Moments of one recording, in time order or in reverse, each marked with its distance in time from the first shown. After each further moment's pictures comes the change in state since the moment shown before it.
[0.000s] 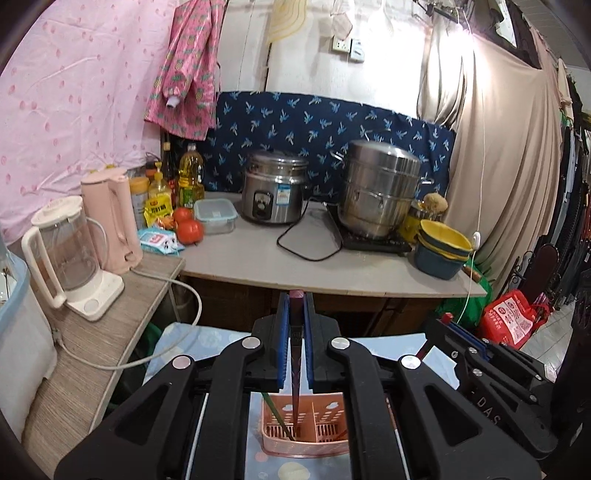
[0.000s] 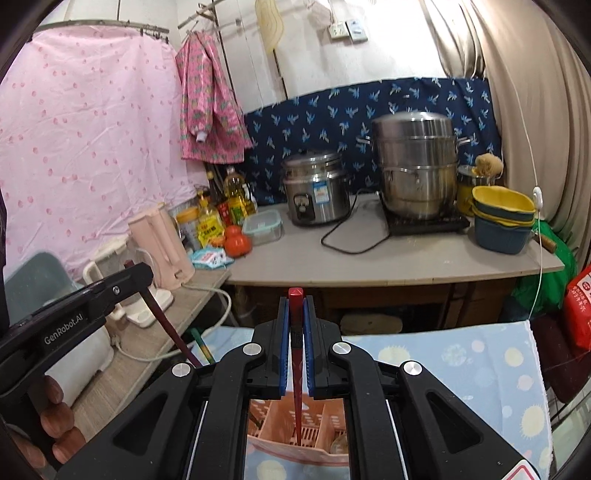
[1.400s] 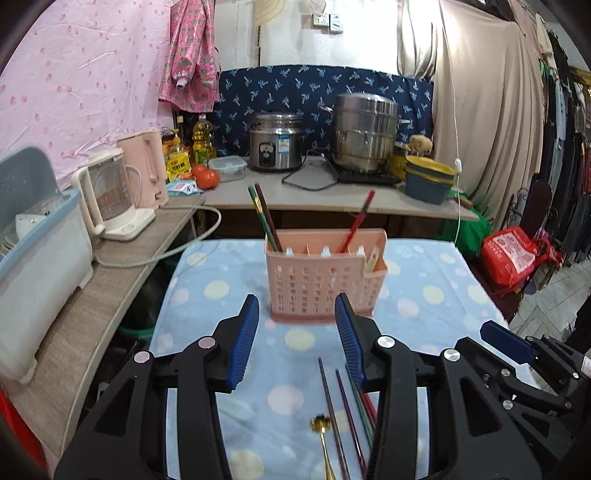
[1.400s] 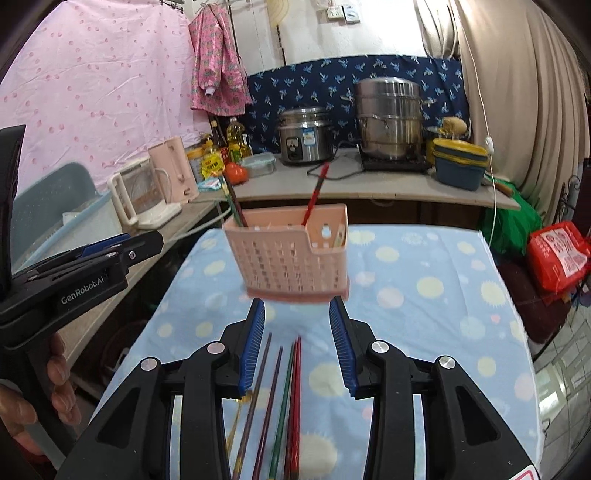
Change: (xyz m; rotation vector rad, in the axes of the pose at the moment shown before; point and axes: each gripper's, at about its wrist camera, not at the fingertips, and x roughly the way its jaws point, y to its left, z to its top) left arm -0.125 -0.029 -0.163 0.096 0.096 0.058; right arm -0.158 0.010 -0.177 -0.036 0.115 -0.063
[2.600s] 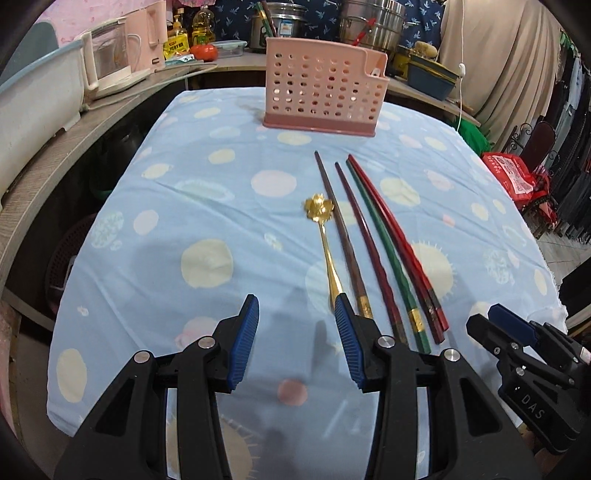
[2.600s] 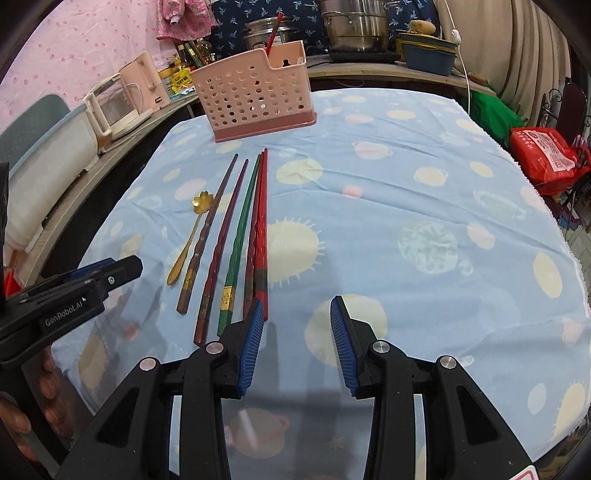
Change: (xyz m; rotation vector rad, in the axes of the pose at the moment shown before) left arm 0.013 0.000 -0.184 -0.068 0.348 -0.043; right arm 0.004 -0.018 -0.173 0.094 0.283 -0.060
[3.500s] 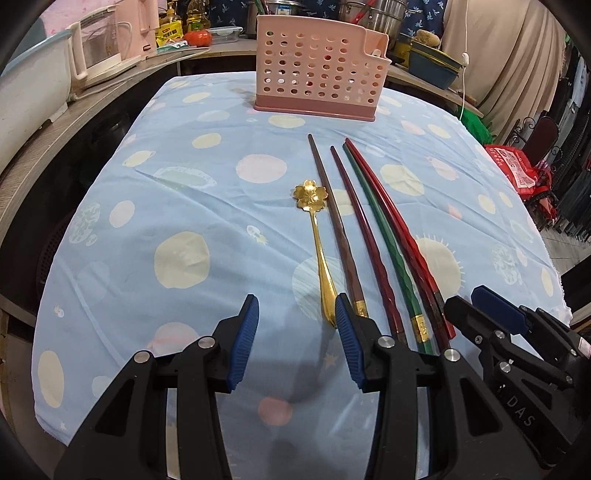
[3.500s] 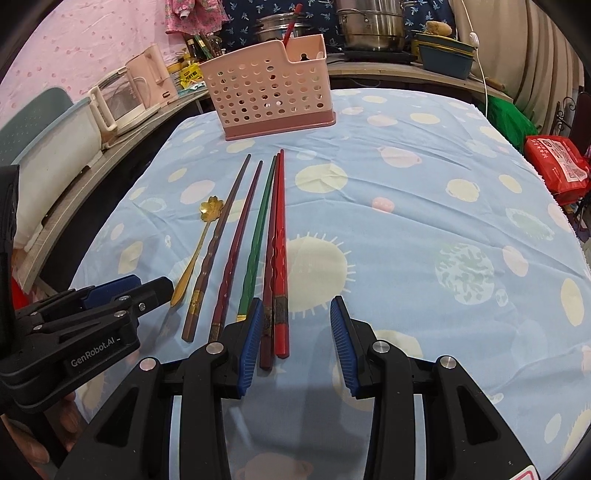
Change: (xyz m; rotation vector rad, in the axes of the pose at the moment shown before) left arm 0.024 -0.007 0.006 -0.002 0.043 -0.012; right arm 0.025 0.014 0.017 -0.028 0.003 0.022
